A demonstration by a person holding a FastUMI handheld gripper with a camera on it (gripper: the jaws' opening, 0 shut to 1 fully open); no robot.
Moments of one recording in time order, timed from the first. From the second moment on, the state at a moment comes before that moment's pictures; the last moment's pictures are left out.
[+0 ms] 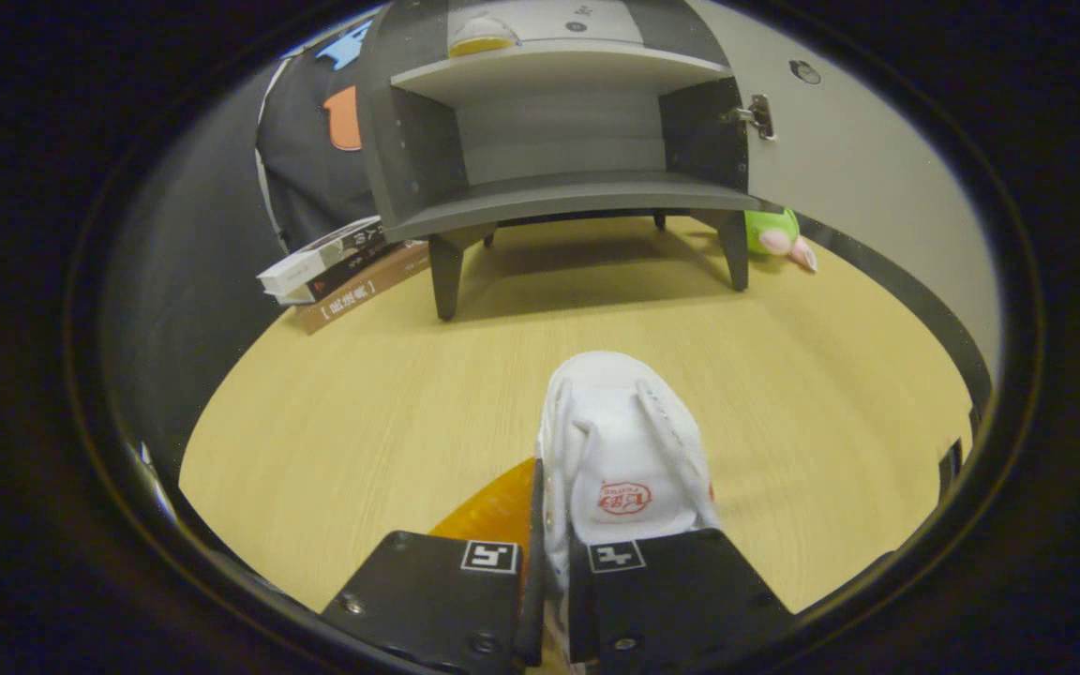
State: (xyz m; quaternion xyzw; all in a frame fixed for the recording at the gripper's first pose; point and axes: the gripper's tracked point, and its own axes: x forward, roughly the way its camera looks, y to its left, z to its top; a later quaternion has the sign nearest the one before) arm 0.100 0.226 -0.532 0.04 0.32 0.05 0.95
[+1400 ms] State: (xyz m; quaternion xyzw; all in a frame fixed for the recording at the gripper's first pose) arm 0.209 0.172 -0.073 -0.04 0.04 0.05 1.00
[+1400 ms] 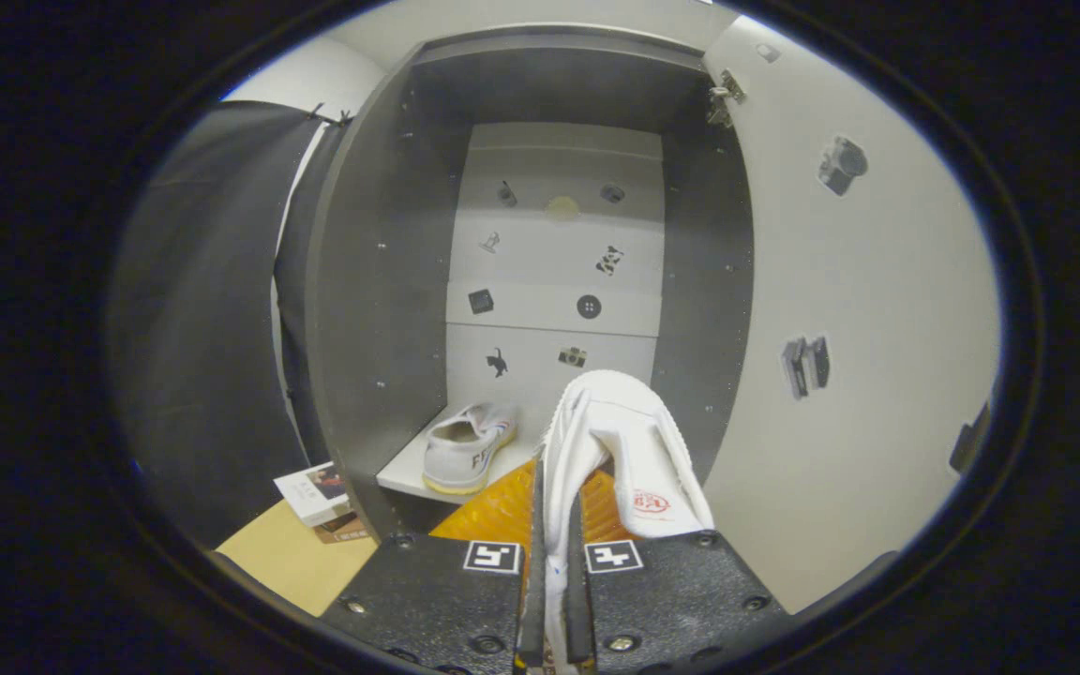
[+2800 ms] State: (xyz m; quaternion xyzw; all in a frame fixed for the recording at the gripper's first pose) arm 0.429 0.201 -0.129 -0.02 0.16 0.05 0.99
